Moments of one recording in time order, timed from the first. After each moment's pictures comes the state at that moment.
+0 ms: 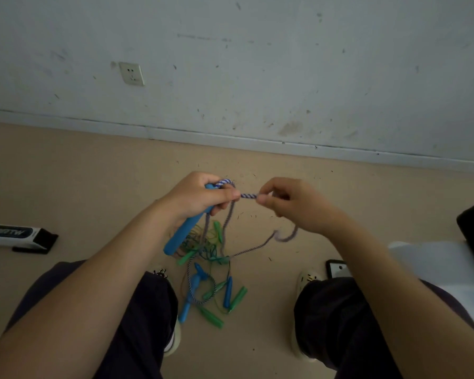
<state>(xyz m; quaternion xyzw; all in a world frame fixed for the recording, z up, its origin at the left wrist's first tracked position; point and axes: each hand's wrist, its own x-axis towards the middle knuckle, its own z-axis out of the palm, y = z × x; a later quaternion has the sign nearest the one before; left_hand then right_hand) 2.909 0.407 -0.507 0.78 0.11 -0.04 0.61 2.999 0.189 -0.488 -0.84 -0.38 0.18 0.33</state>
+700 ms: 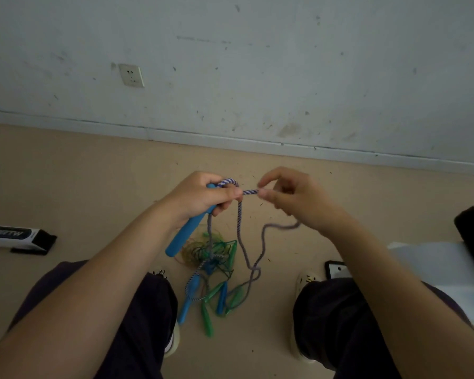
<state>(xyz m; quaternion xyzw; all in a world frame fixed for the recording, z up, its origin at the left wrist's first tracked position) 2.908 0.400 -0.500 0.77 0.10 -0.04 0.63 2.998 0.189 -0.480 -0.80 -0.34 0.17 0.46</state>
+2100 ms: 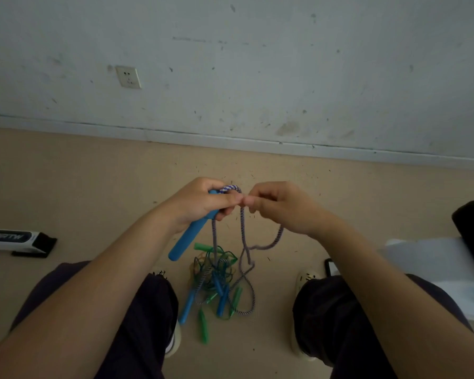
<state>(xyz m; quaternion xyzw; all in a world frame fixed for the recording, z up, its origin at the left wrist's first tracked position) 2.907 0.392 -0.502 0.76 0.05 -0.08 0.64 2.990 0.197 -0.486 -0.79 -0.38 0.24 0.41</state>
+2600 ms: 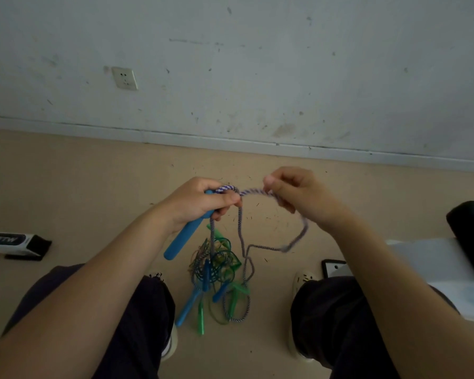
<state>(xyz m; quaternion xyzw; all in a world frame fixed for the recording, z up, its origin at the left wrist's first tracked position) 2.911 0.397 -0.505 0.76 0.06 -0.08 0.64 3.008 0.176 -0.477 -0.78 -0.32 0.20 0.49</state>
